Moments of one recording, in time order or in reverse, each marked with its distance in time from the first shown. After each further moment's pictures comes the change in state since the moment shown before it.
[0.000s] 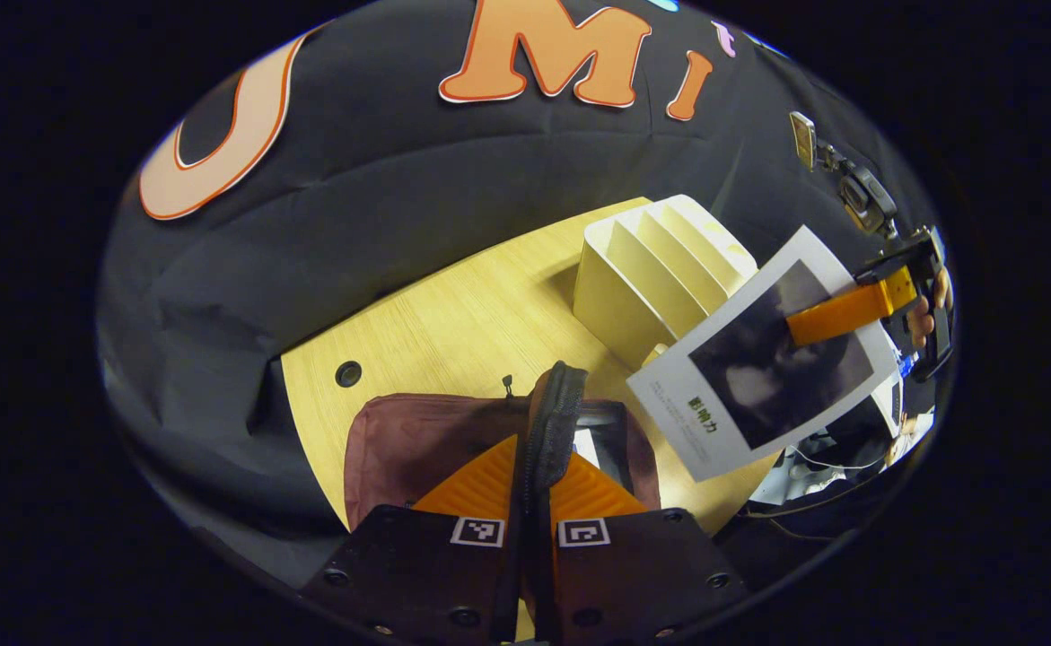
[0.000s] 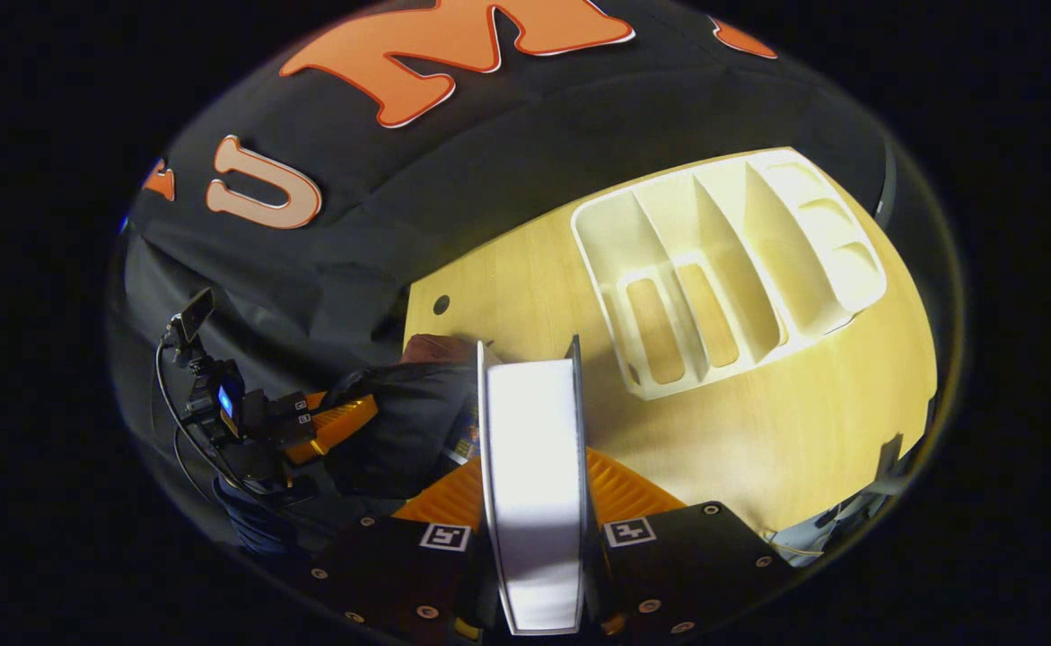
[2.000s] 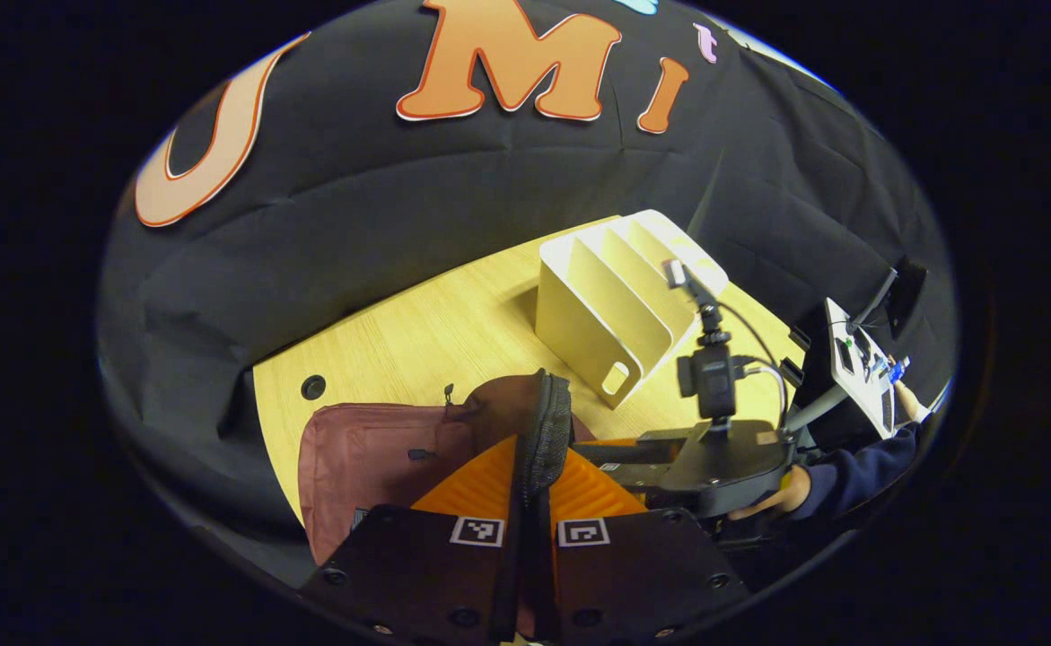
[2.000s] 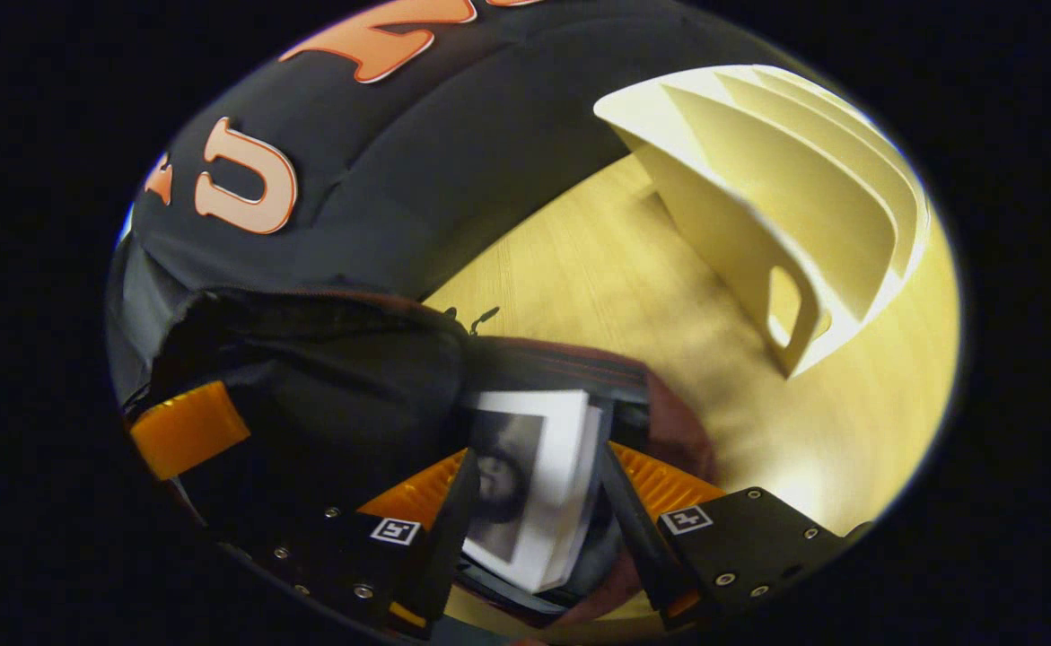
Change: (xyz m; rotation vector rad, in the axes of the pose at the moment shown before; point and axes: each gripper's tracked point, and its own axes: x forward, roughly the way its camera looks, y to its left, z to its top) left arm 0.018 -0.064 0.001 -0.024 -0.081 -0.050; right arm 0.180 0.005 -0.034 0.012 -0.255 0.045
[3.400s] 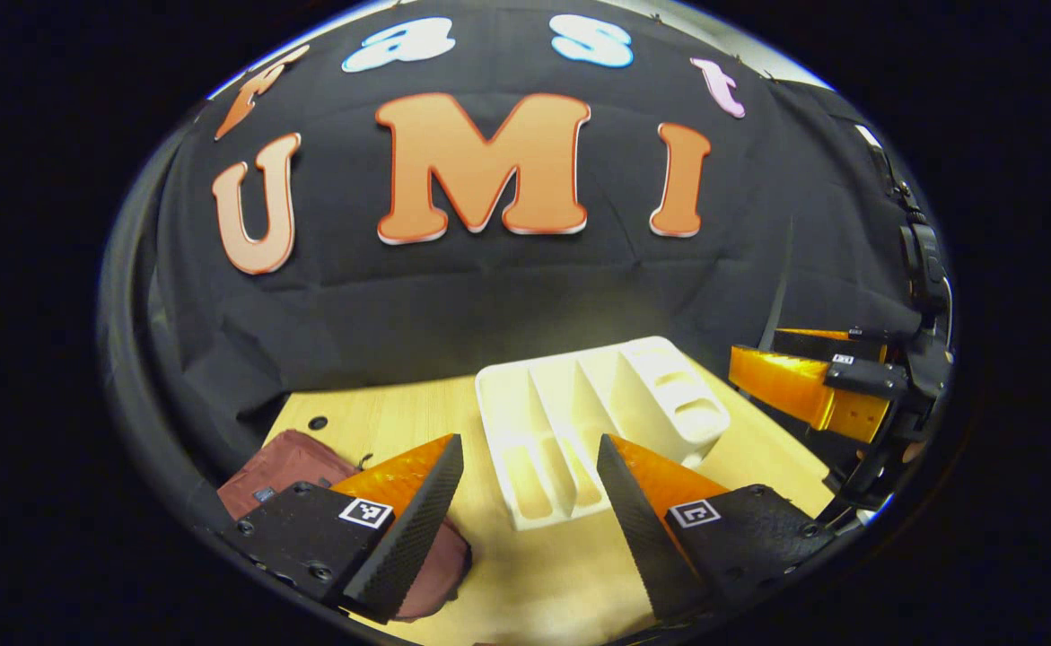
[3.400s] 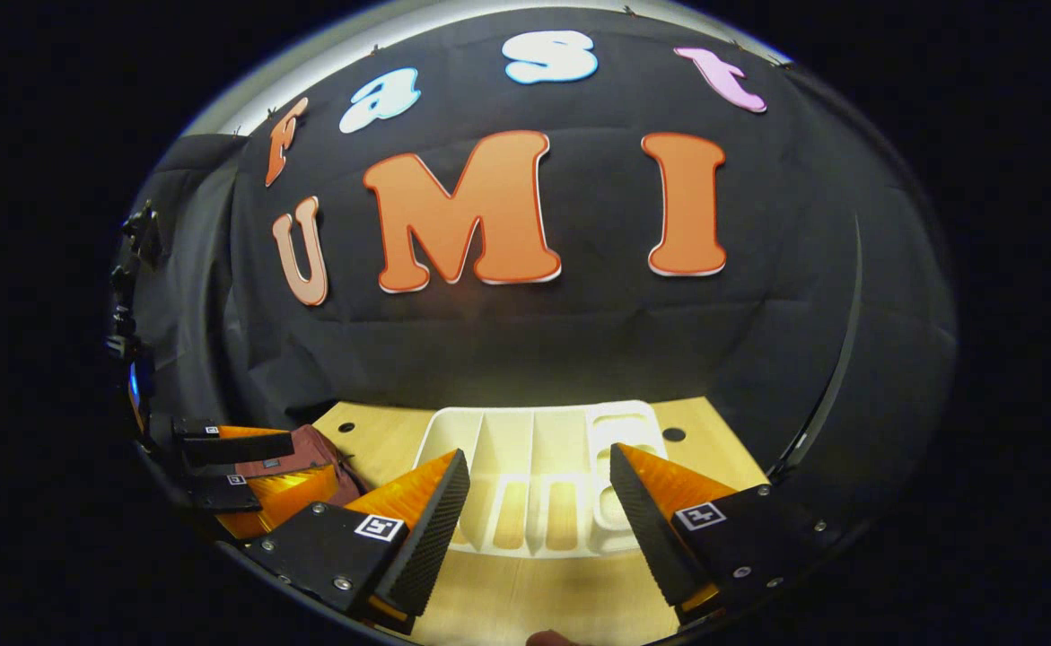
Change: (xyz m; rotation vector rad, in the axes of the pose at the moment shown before) left arm -0.007 -0.220 0.140 -0.150 -0.490 0.418; right arm -0.300 -0.154 0.258 -0.562 -0.603 -0.162
